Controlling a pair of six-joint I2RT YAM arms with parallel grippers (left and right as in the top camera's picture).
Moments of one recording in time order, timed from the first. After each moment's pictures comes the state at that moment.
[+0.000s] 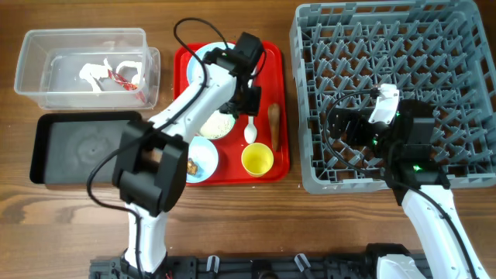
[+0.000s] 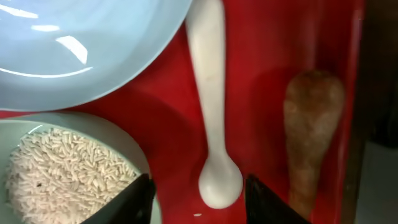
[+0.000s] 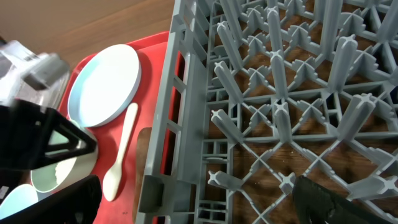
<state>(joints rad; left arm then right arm) -0.50 2.11 1.71 -1.01 0.06 -0.35 -0.02 1.12 0.63 -0.18 -0.39 0.24</state>
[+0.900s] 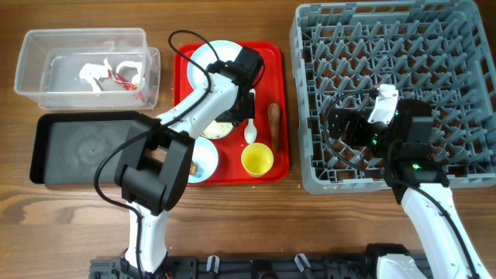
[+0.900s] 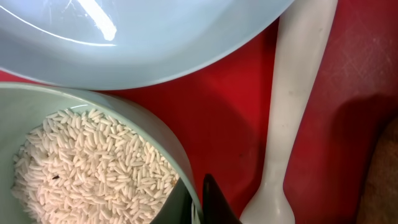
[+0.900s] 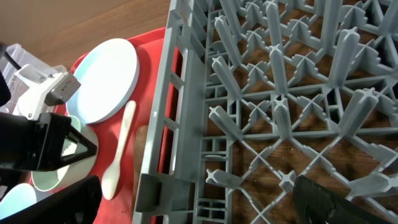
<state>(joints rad) -0.50 2.13 1.59 -0.91 -0.07 -0.50 -0.02 1.13 0.63 -0.18 -0.39 0.24</state>
